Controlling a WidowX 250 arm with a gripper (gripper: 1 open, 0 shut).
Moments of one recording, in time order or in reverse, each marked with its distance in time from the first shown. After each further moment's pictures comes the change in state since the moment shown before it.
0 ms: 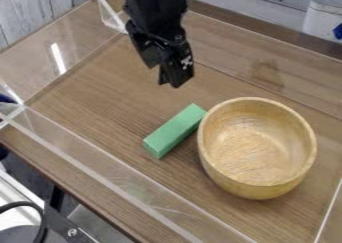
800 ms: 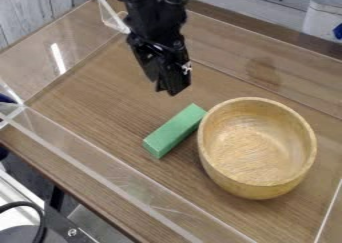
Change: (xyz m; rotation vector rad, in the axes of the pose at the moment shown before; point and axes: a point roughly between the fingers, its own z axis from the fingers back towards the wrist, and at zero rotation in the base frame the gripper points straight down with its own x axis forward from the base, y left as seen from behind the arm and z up) arm -0.004 -0.001 -0.012 -0.078 0.071 -0.004
